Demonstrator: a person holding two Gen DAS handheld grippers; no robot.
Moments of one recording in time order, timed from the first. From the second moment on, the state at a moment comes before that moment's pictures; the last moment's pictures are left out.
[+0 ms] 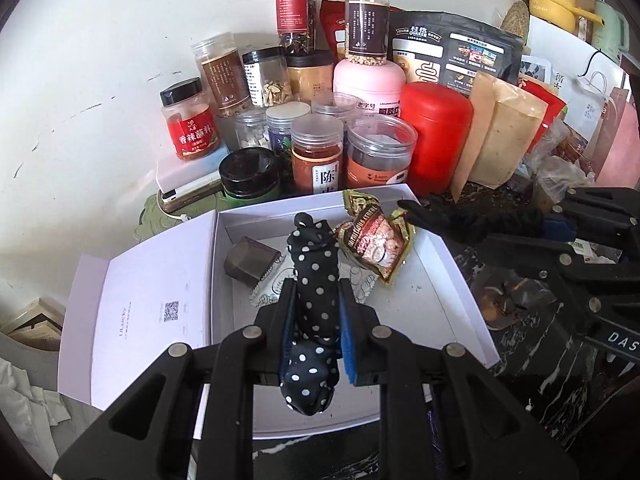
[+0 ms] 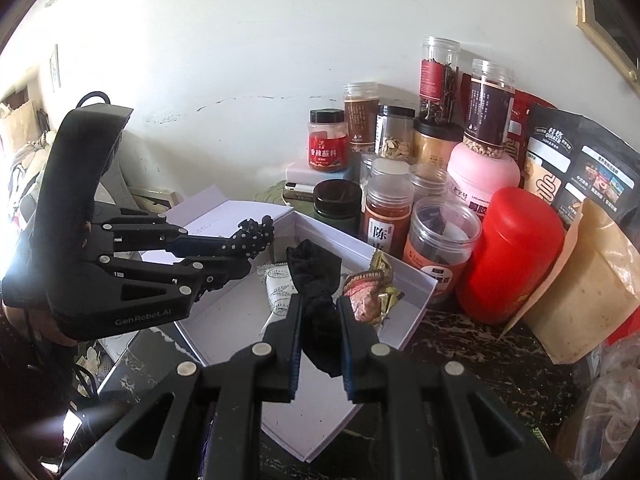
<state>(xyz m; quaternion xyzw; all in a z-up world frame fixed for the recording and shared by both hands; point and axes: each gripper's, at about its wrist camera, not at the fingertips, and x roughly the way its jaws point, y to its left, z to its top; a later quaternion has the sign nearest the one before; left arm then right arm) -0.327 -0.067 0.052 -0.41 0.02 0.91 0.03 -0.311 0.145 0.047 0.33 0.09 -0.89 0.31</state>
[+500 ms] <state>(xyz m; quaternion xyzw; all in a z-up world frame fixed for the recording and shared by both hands) -0.383 -0.097 0.024 -0.44 0.01 0.90 0.03 -0.362 0.111 0.034 0.36 0.10 -0.88 0.30</state>
